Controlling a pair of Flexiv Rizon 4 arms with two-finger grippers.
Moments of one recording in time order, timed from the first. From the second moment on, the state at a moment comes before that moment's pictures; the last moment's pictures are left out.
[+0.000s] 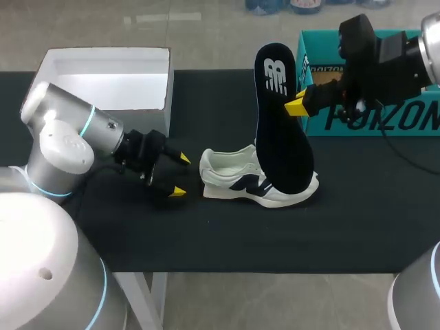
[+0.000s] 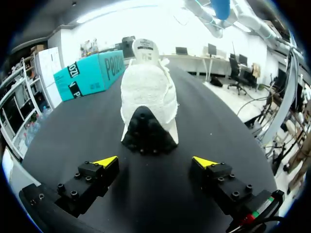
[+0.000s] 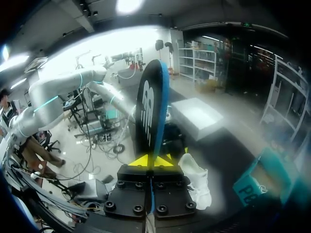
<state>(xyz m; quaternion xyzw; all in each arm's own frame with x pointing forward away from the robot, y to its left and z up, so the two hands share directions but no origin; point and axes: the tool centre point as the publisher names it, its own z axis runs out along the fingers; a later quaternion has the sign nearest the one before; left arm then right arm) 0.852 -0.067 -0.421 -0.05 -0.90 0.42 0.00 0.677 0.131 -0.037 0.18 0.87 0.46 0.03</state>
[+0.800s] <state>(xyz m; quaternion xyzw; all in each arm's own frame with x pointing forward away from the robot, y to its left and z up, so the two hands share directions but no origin) 0.862 -0.085 -0.353 -0.13 -0.96 0.24 0.03 0.677 0.131 -0.037 0.18 0.87 0.46 0.03</state>
